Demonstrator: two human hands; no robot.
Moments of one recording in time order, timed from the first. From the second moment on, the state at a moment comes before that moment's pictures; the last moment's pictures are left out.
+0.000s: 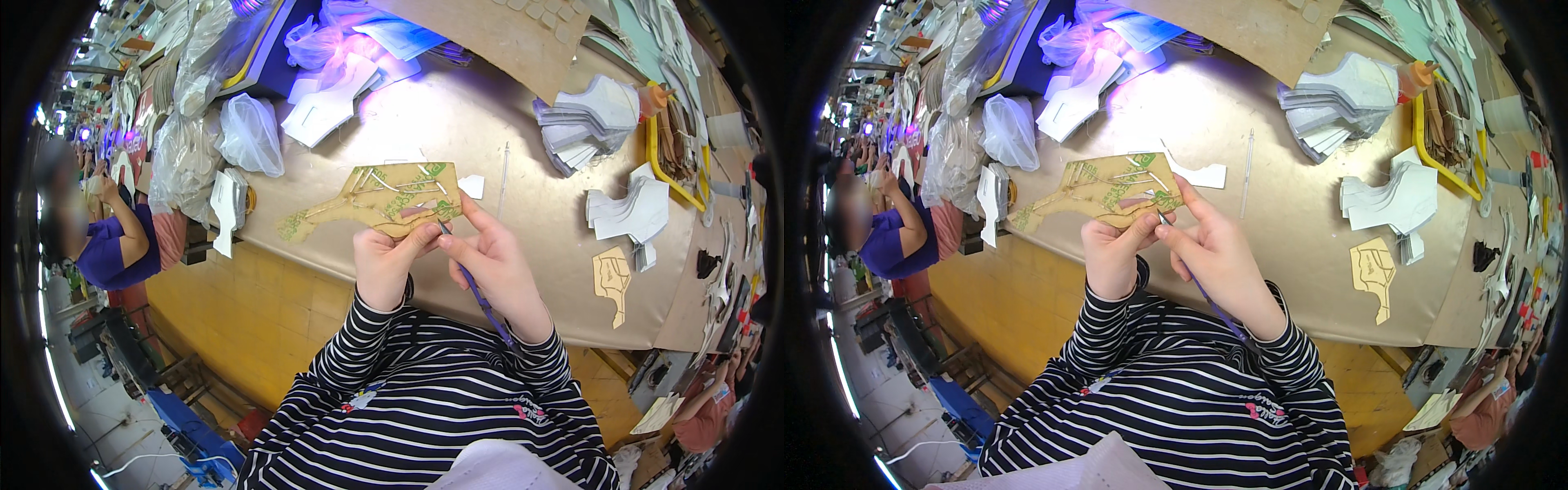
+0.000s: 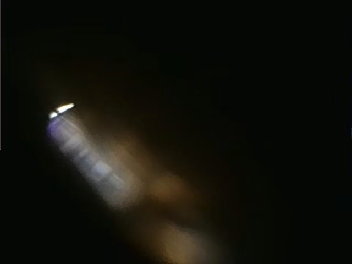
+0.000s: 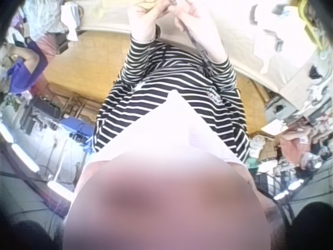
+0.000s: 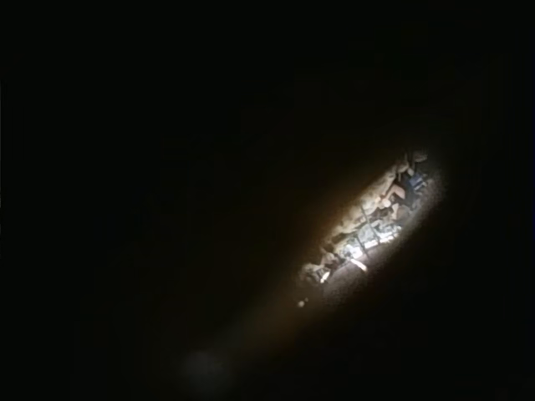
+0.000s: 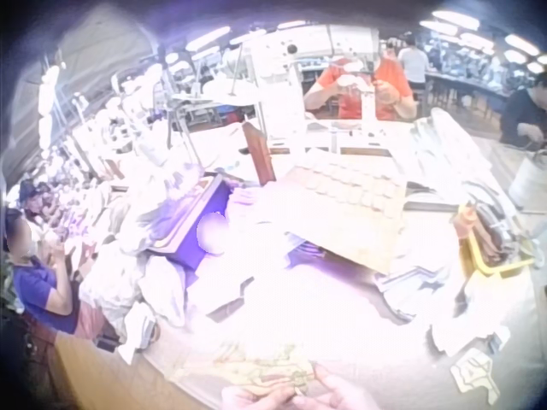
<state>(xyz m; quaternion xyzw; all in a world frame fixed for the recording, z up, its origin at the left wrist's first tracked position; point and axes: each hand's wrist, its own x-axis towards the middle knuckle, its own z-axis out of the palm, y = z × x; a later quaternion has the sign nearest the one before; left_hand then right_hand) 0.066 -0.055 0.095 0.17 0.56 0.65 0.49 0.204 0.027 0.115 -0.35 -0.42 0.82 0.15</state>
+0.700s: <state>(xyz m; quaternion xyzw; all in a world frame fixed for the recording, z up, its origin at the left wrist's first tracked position) 0.079 -0.055 0.104 0.15 0.60 0.66 0.42 0.190 0.002 0.104 -0.41 -0.56 0.66 0.29</state>
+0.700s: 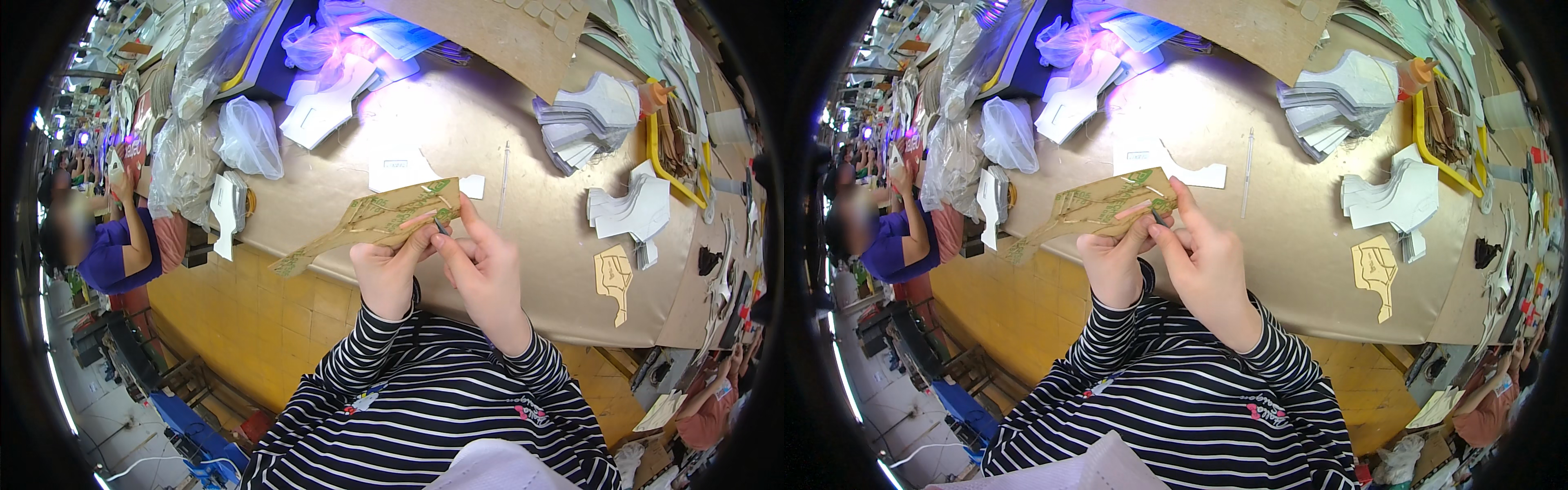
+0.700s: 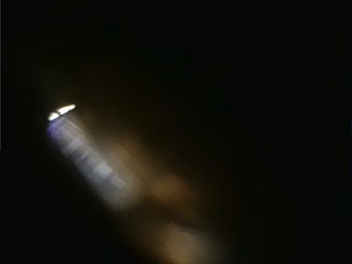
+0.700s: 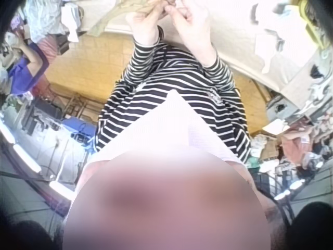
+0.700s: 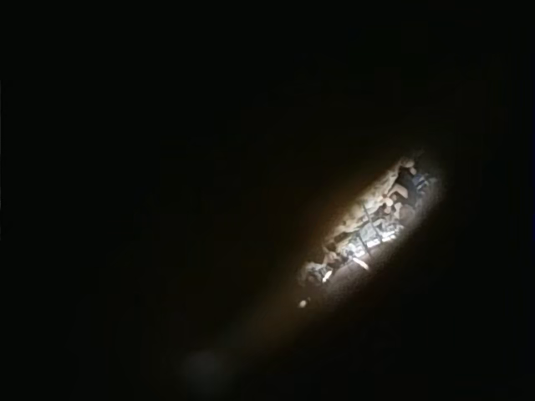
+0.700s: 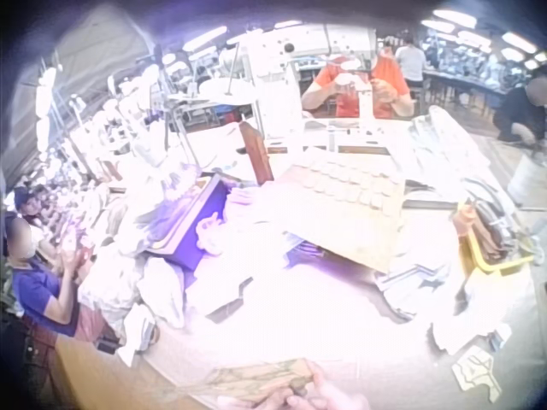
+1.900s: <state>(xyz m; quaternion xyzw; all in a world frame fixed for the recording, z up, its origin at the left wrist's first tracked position) 0.114 -0.052 0.100 0.11 0.60 0.75 0.26 0.178 -0.012 0.118 -0.43 -0.66 0.51 0.36</state>
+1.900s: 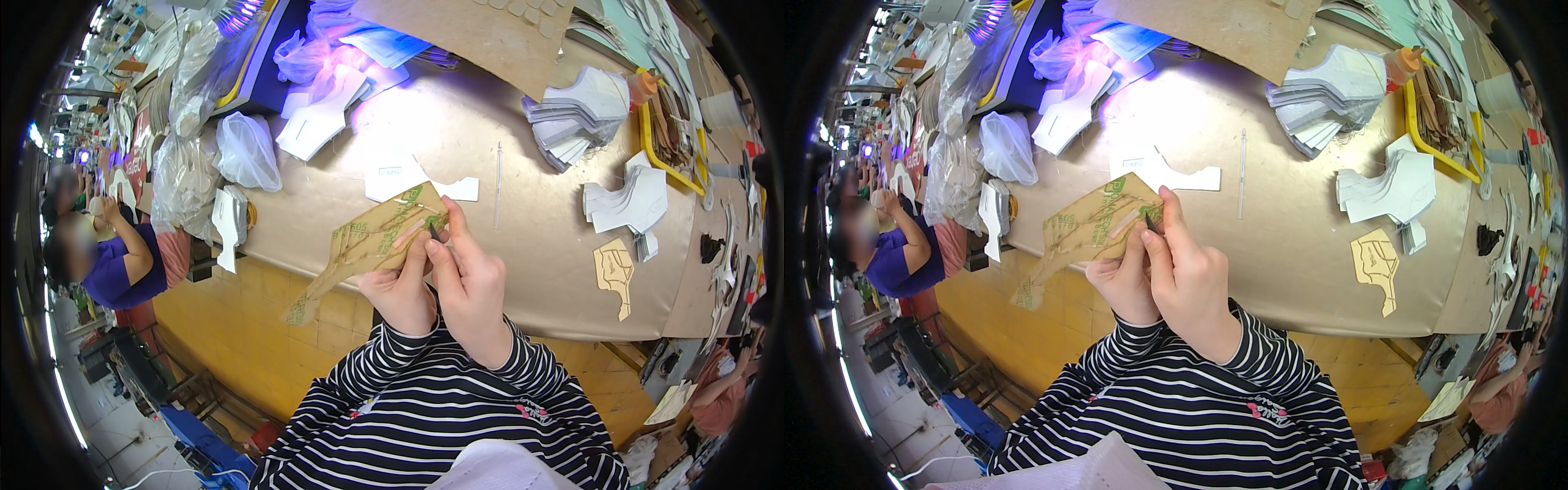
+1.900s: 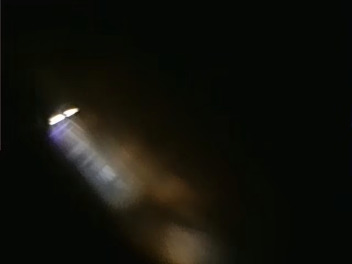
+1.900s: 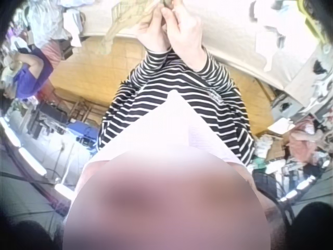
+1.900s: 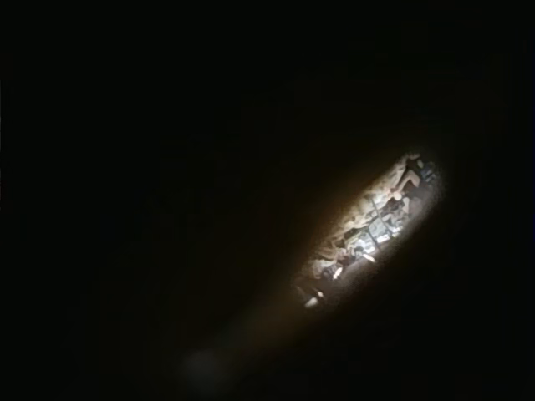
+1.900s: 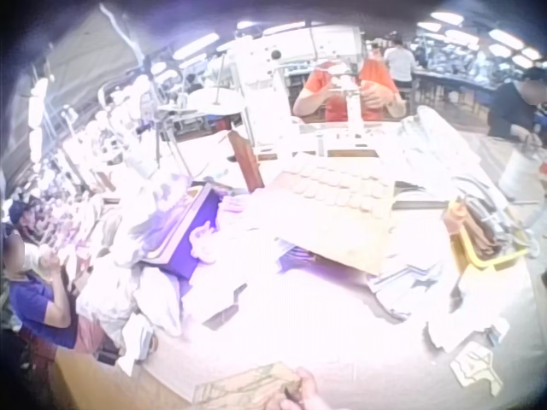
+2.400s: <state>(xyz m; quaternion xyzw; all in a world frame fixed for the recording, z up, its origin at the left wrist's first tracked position) 0.122 -0.049 0.104 0.14 0.64 0.73 0.20 0.178 -0.014 0.123 -0.43 -0.61 0.57 0.34</state>
